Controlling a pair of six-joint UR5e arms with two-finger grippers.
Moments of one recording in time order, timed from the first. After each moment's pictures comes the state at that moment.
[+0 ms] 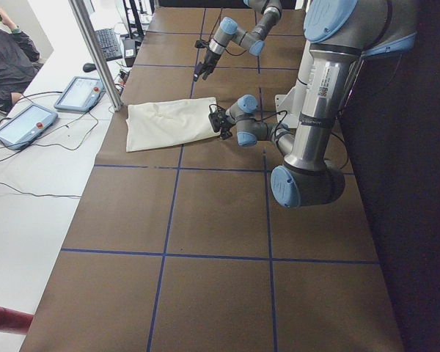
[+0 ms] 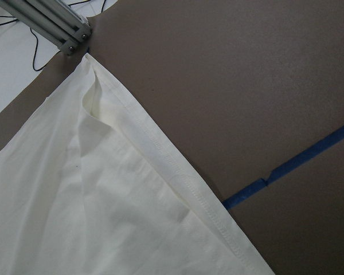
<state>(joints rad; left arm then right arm) -0.41 -1.86 -1.68 -2.41 -1.47 -1.87 0.54 -0.99 1.68 -1.15 1.50 1.82</state>
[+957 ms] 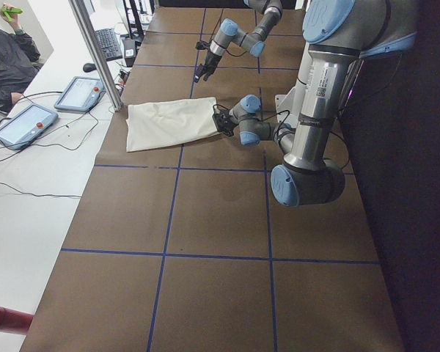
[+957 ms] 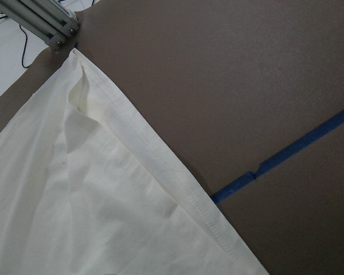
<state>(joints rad) -0.38 -1.87 -1.68 -2.41 -1.47 -1.87 0.52 -0.99 1.67 -1.16 1.50 1.84</state>
